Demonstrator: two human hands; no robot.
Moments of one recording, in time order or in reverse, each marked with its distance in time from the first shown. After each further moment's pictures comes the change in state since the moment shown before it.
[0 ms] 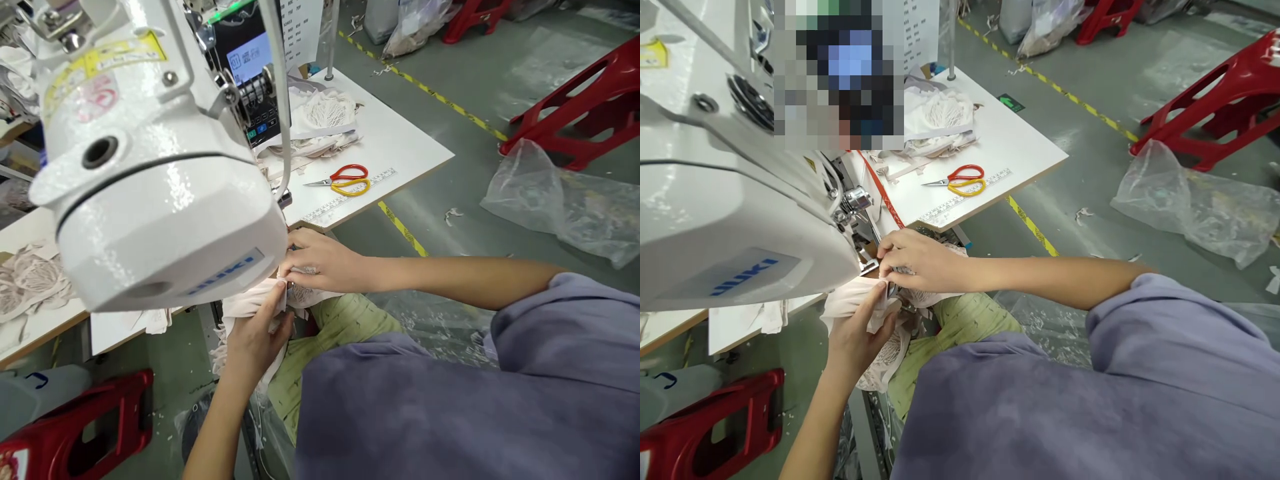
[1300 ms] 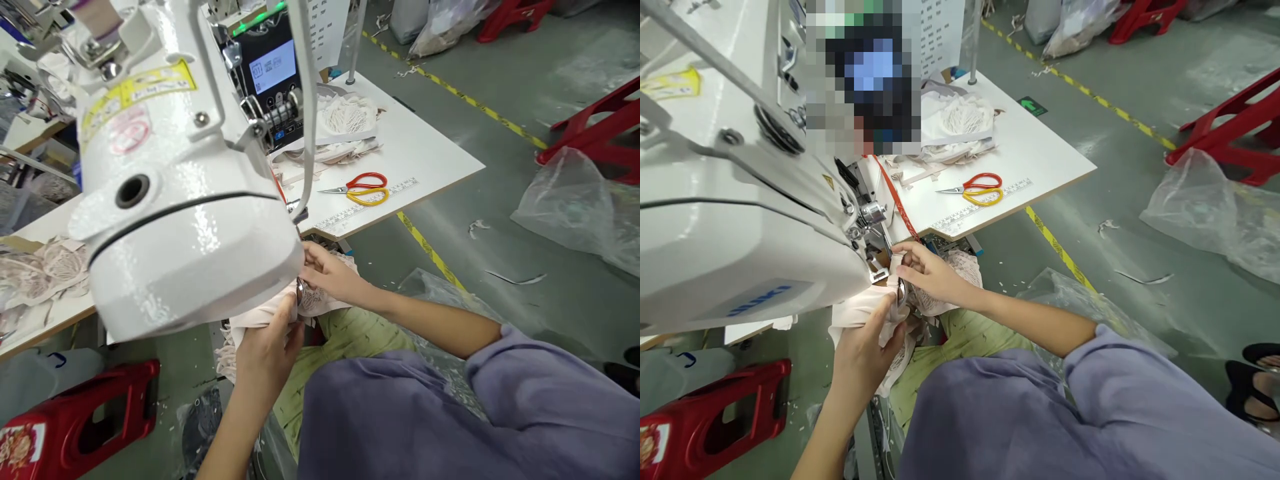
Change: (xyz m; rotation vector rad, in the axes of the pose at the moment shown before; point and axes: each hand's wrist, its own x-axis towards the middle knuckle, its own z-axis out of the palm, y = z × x) left_hand 0.008 0.030 -0.014 0.153 -0.104 -0.128; right_hand -0.009 0.018 0.044 0.701 0.156 0.447
